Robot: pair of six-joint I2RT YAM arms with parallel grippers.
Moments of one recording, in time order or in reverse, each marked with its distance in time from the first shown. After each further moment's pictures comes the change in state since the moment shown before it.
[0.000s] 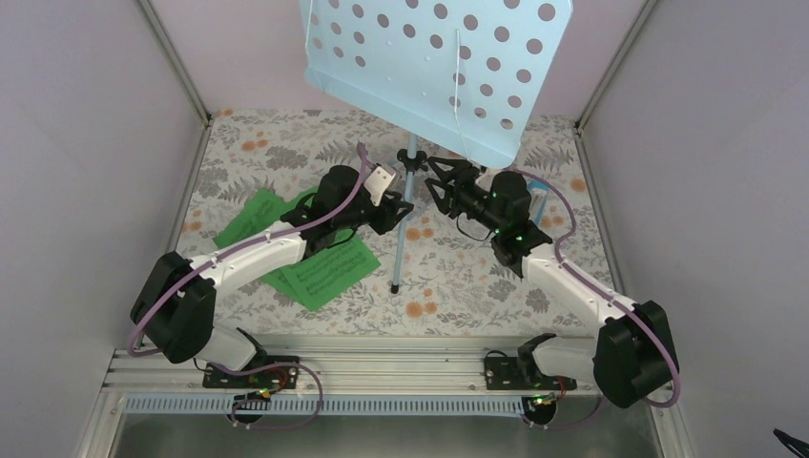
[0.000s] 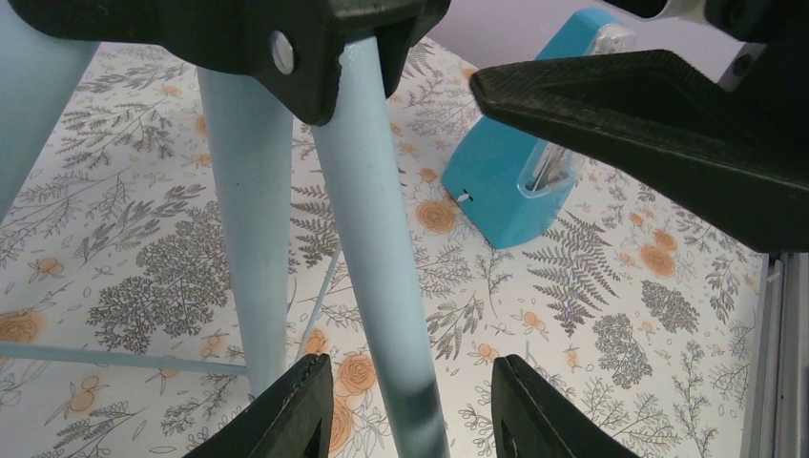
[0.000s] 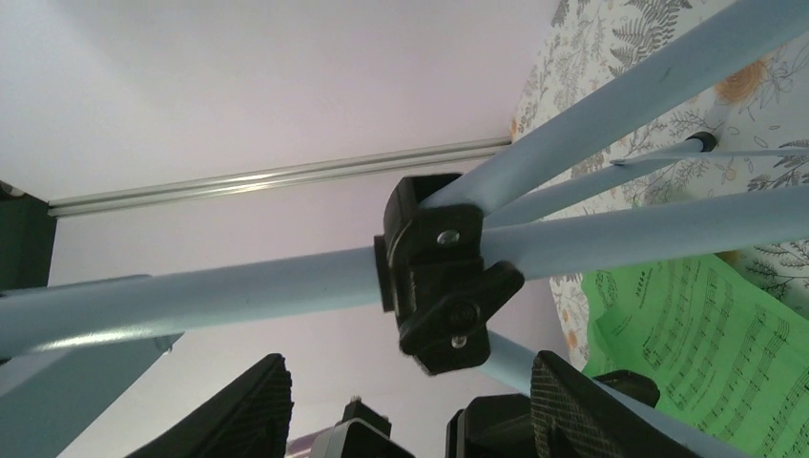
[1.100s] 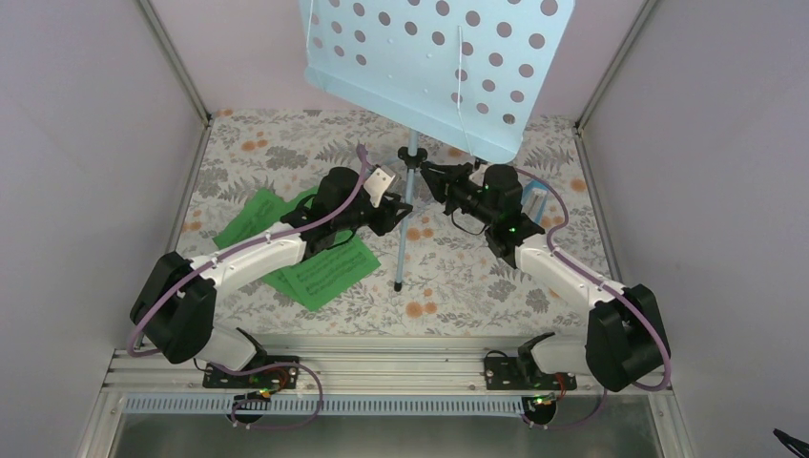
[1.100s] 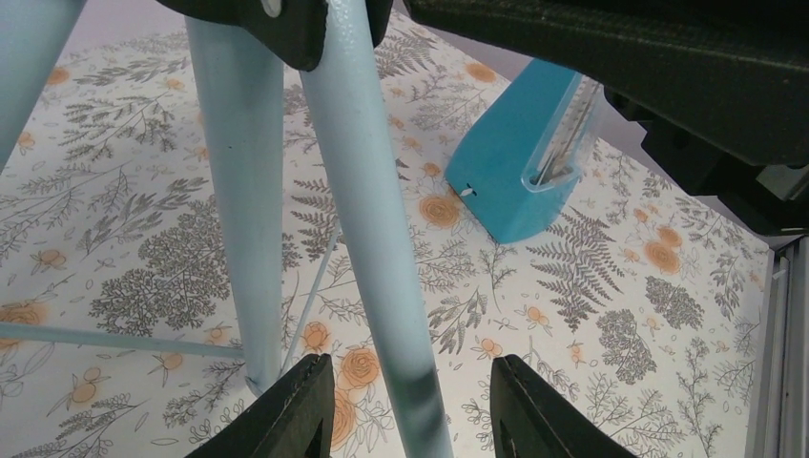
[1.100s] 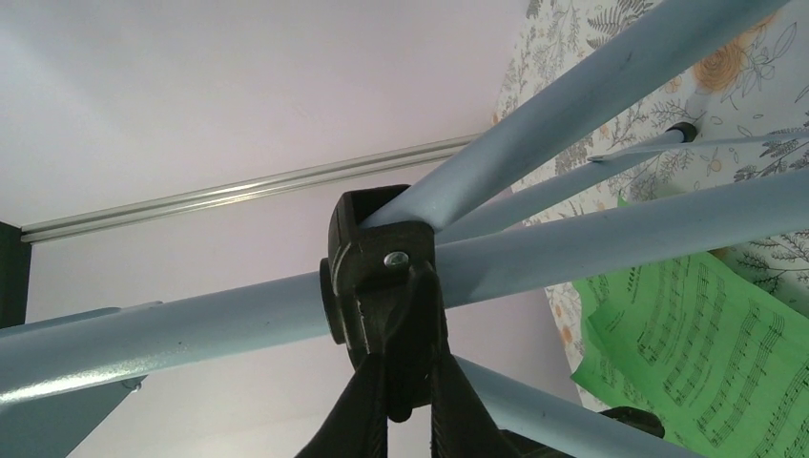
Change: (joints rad) left arm 0.000 -0.002 -0.014 0.006 -0.004 0.000; right arm -0.004 0.098 0.054 -0.003 -0.018 0.039
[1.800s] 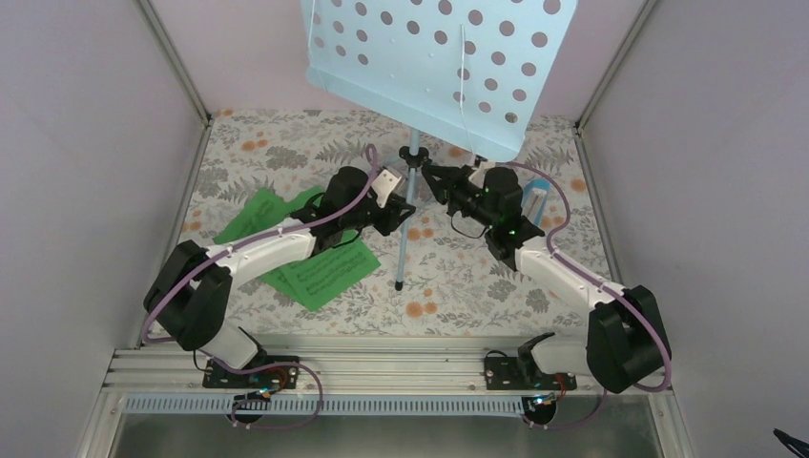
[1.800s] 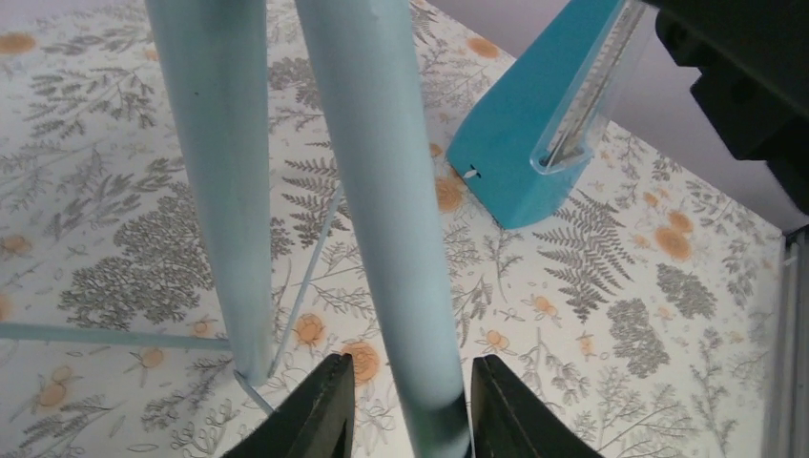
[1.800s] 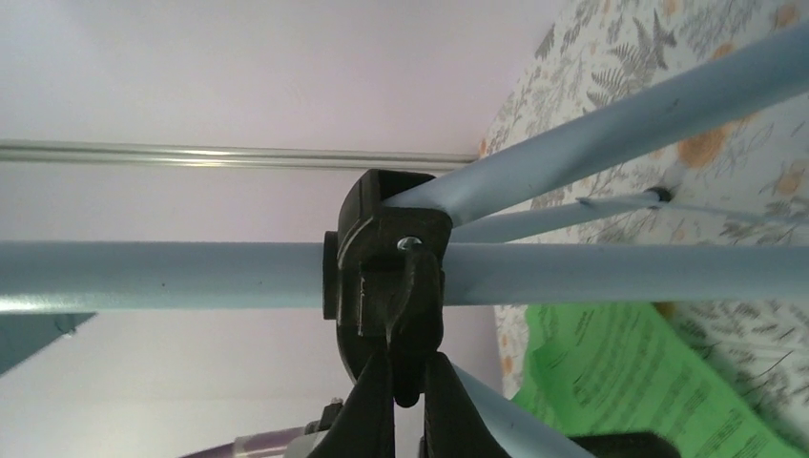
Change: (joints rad) left arm 0.000 0.081 0.027 0.014 0.004 -0.002; right arm 0.002 -0.005 -0.023 0.025 0.017 -0.195
